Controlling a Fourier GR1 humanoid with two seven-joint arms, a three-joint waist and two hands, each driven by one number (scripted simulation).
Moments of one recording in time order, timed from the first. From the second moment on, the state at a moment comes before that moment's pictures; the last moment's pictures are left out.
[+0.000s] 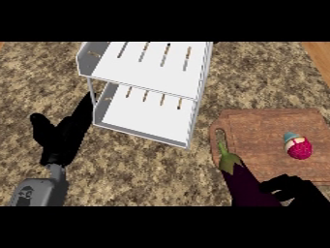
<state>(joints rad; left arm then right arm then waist) -0.14 0.13 -0.04 -1.51 0.12 -0.03 0.26 0.19 0.00 0.69 -2.39 1.53 -0.03 0.99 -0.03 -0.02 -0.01</state>
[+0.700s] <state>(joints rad) -0.18 0.11 -0.08 -1.50 0.11 -0.04 0.25 -0.18 -0.01 0.71 -2.33 1.60 0.17 1.15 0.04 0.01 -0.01</state>
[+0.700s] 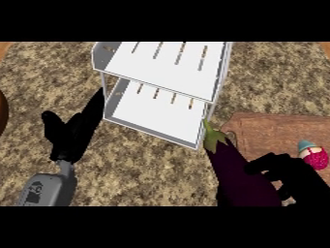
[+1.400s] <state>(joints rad) -0.22 0.09 -0.09 -1.48 0.11 -0.06 0.27 -0.70 -0.01 0.34 -1.89 1.31 0.13 1.18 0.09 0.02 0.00</state>
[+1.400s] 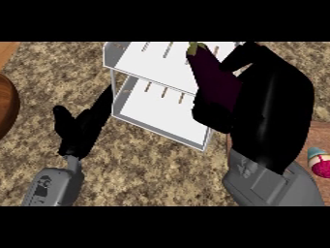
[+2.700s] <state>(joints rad) -0.25 0.09 -0.07 -1.44 0.10 -0.07 0.25 -1.28 0.00 0.13 -0.93 0.98 -0.72 0.99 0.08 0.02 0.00</state>
